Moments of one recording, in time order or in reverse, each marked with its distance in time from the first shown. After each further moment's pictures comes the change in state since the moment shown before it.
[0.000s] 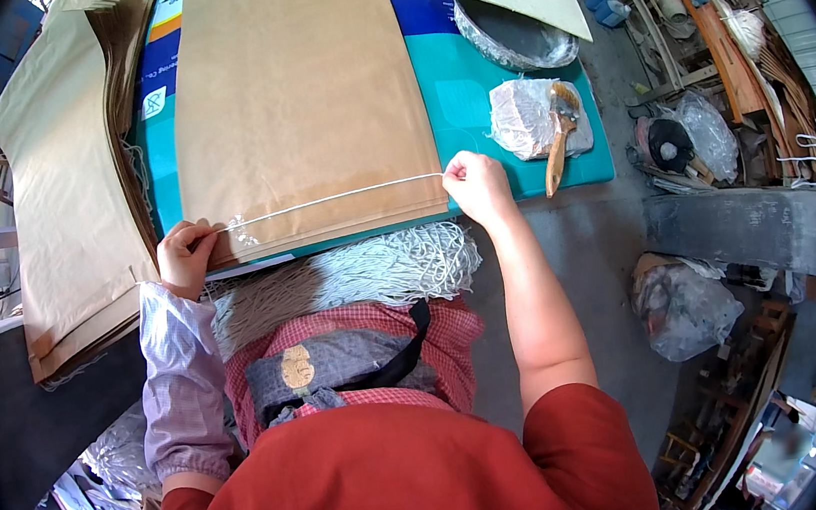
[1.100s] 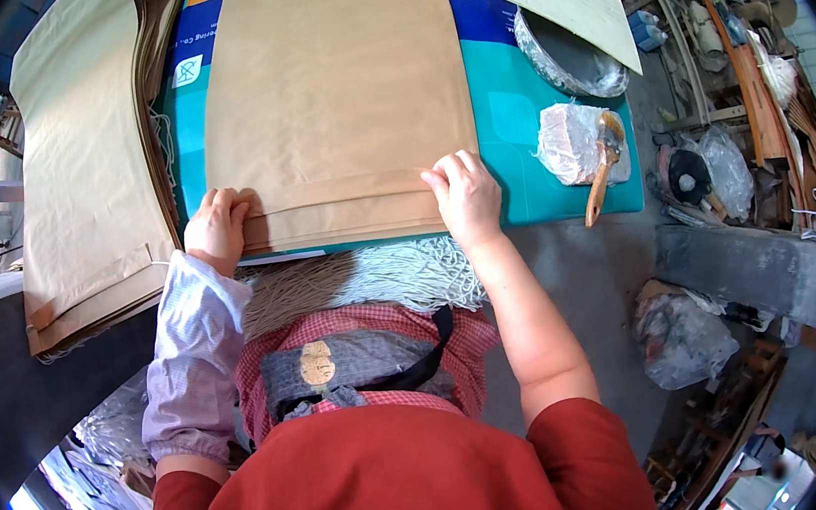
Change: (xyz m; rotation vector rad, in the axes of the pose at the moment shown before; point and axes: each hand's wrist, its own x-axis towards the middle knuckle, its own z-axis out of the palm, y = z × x) left_hand 0.012 0.000 0.014 0.316 -0.047 -0.055; right_hand 0.004 -0.050 0.053 -0.130 0.258 -0.350
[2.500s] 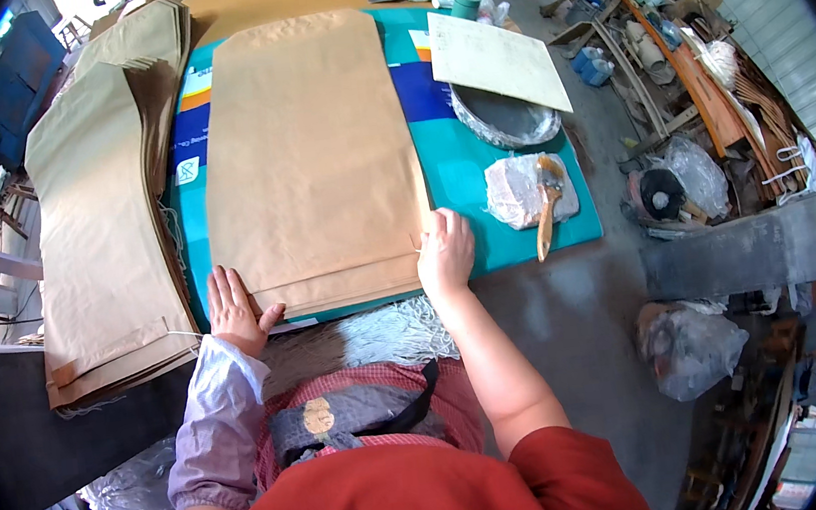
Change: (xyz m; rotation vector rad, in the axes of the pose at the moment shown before) left_hand -0.030 0.027 0.002 0.254 -0.093 -0.013; right_hand -0.004 -0.011 -0.016 -0.230 0.207 0.148
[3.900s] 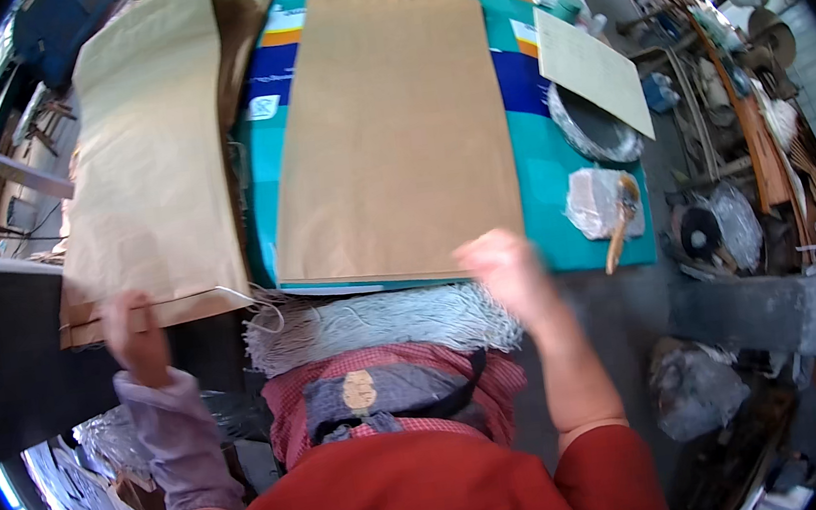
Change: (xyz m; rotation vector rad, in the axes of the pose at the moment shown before) left_hand -0.089 -0.146 -0.111 0.081 0.846 0.081; right_hand -0.006 -0.028 -0.048 0.875 -0.638 -0.030
